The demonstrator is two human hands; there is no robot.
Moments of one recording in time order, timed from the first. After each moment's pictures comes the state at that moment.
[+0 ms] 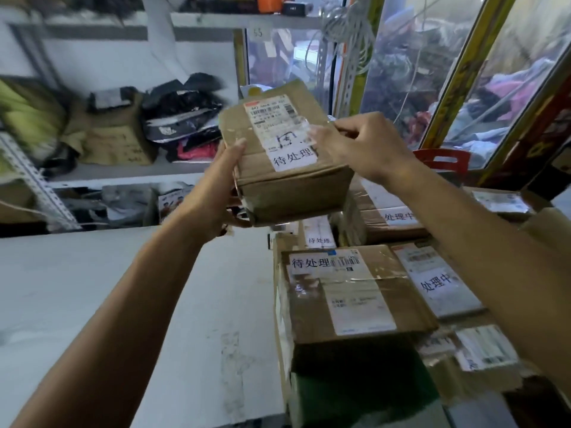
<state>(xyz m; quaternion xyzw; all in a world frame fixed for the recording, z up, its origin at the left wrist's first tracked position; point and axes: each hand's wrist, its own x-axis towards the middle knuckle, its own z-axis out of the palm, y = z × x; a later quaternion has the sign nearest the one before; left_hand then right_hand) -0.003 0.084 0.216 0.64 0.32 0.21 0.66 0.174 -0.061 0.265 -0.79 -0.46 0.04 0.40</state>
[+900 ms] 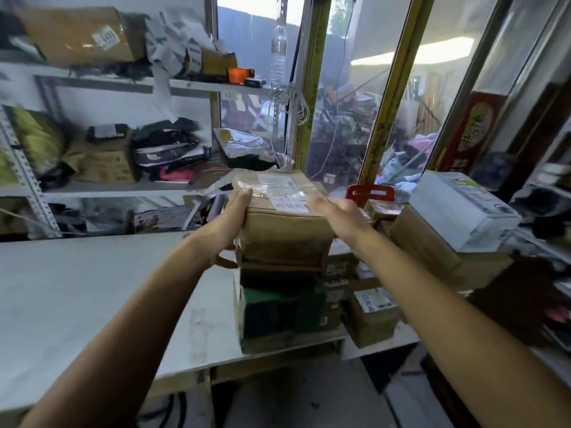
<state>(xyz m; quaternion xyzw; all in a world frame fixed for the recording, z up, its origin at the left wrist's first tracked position) -0.111 -0.115 0.237 0.69 0.35 0.13 0.62 0.054 -0.267 0.241 -0.79 -0.30 0.15 0.52</state>
